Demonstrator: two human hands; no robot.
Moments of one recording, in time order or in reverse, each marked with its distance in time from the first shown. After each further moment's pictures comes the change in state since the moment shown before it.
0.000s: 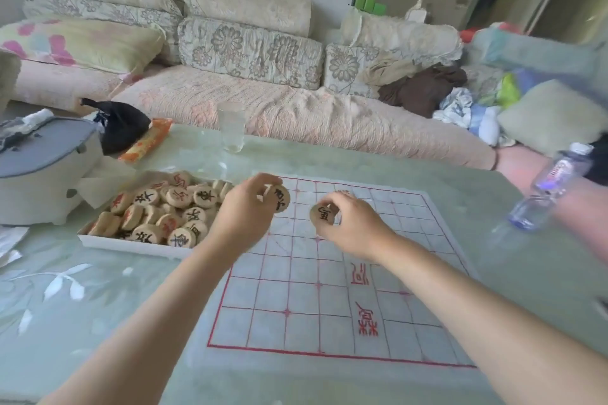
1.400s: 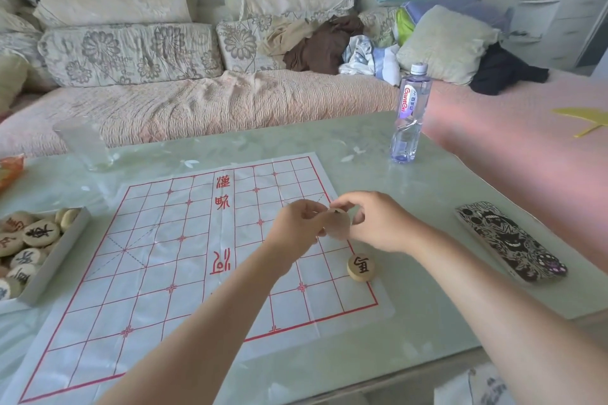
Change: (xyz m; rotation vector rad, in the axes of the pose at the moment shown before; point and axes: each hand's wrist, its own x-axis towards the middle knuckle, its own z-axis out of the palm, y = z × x) left_hand -0.073 0.163 0.264 -0.303 -0.522 -0.142; right_hand -0.144 0.217 -0.133 0.187 0.067 0.187
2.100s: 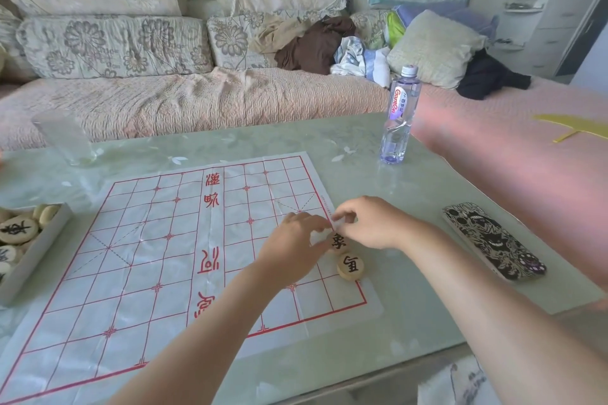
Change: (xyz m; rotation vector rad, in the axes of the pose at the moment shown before) left_hand -0.008 -0.026 0.008 0.642 -0.040 0.455; right_hand 0.006 0.003 -0.004 -0.267 -0.126 0.179
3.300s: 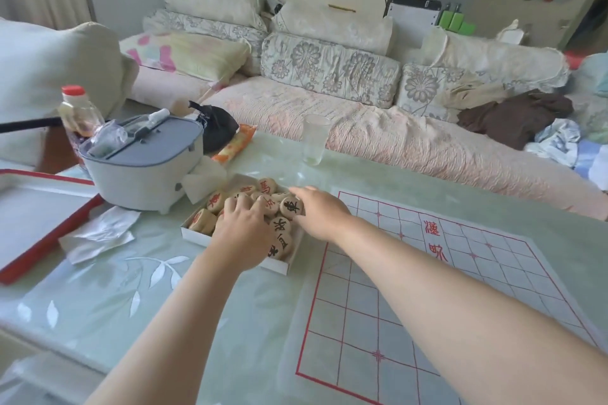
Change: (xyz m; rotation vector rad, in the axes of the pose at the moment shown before) left_hand -0.207 -0.299 -0.267 0.374 0.303 -0.762; right_hand 0.151 -0.436 0.222 -0.305 -0.075 -0.583
